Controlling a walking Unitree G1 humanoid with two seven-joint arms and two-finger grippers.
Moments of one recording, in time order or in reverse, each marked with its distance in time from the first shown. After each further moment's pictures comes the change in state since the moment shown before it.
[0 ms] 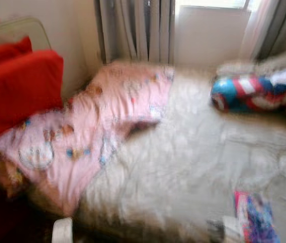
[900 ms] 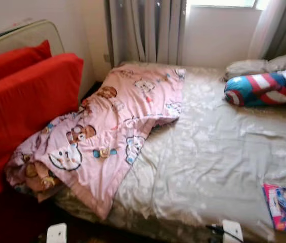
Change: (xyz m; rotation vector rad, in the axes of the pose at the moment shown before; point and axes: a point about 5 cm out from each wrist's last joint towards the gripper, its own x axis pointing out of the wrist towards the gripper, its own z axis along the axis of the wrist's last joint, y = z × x) left arm 0.001 0.004 0.006 0.000 -0.022 0.008; right arm -0.002 -0.005 -0.005 0.006 -0.001 0.005
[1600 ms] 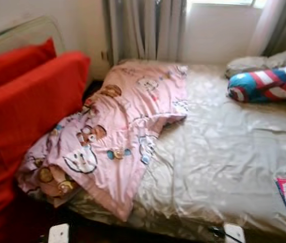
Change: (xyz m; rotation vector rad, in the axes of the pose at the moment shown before) left arm -0.002 0.010 -0.003 0.024 0.019 0.025; right arm 0.003 0.017 0.007 0.014 -0.016 0.039
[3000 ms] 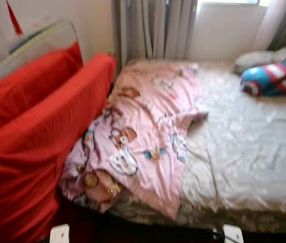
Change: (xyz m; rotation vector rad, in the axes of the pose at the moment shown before) left arm 0.001 -0.010 0.000 -0.015 -0.007 -0.018; right arm -0.003 -0.008 -0.011 -0.012 0.026 -0.018
